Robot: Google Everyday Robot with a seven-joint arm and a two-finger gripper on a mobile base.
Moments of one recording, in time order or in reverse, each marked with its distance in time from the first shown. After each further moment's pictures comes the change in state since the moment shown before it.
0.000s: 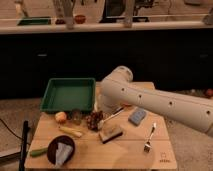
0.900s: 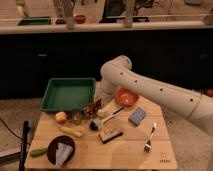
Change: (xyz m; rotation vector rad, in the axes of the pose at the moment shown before) arm 0.032 -0.054 0.010 0.033 -0.086 -0.134
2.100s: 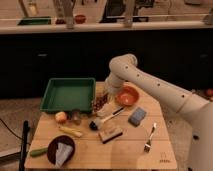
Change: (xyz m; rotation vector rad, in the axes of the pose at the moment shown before) arm 0.068 0.004 0.029 -0.041 -0.054 0.097
